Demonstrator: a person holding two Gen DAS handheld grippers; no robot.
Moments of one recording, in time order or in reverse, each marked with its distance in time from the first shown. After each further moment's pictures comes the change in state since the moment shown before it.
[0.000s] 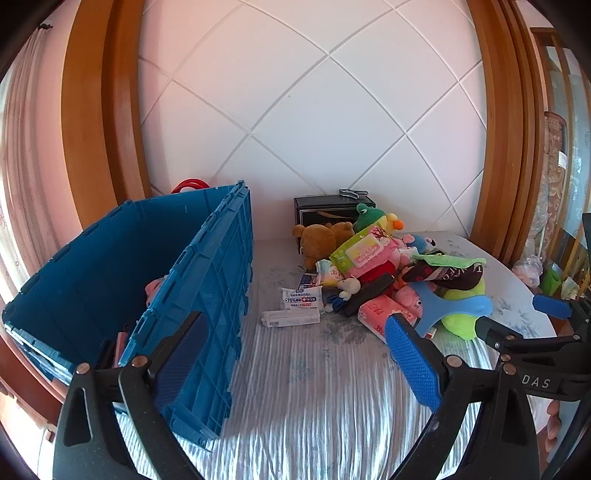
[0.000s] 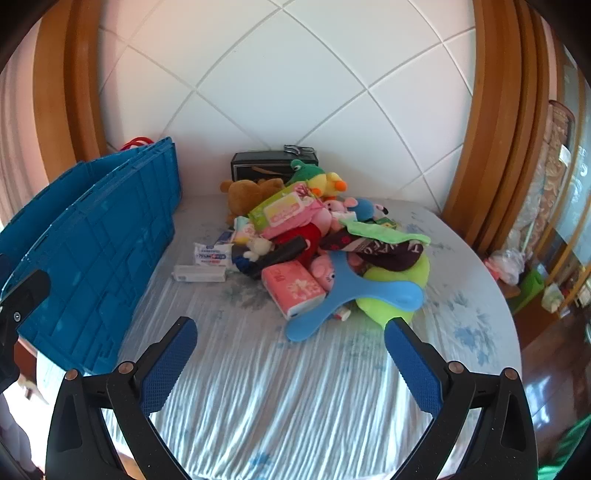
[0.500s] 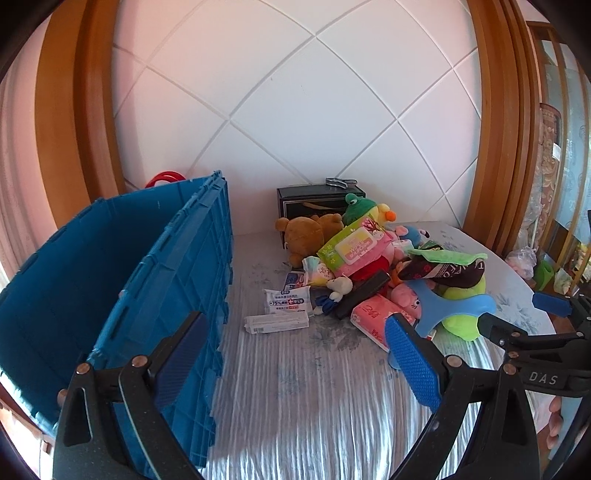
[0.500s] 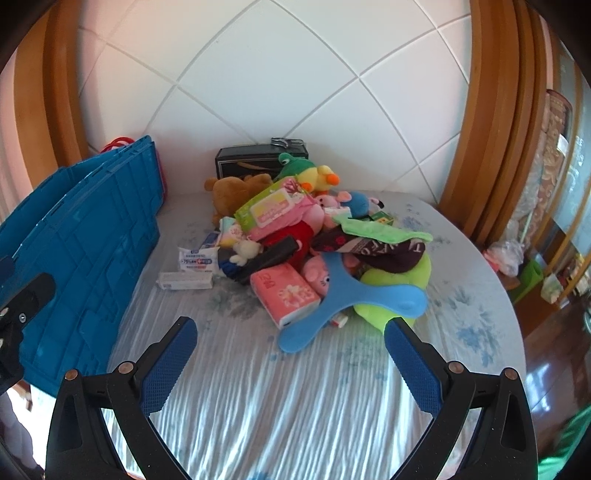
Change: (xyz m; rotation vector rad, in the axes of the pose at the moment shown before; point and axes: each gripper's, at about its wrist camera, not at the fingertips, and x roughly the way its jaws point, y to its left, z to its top) left arm 0.069 -0.003 0.014 0.024 0.057 -0.066; right arm 0.042 -0.008 0.020 0.036 0.031 -0.016
